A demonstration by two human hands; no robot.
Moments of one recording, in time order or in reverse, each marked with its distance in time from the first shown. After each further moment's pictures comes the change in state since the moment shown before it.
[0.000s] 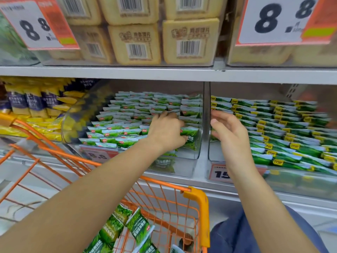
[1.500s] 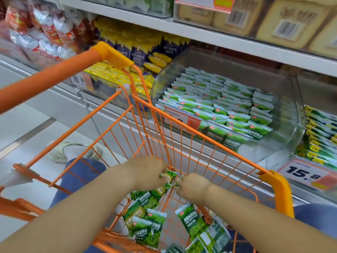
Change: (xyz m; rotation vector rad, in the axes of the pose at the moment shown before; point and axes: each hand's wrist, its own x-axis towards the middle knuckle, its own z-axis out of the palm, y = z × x) left_hand -0.231 -0.130 0.031 -0.240 -0.578 -0.090; right_hand -0.129 0.109 0.158 -1.913 -1.711 -1.014
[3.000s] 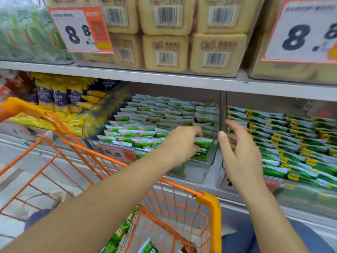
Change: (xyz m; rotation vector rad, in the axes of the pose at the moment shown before) left_hand 0.144 0.168 -0.110 -0.203 0.530 0.194; right_hand -0.183 0.099 0.067 1.187 1.408 1.196
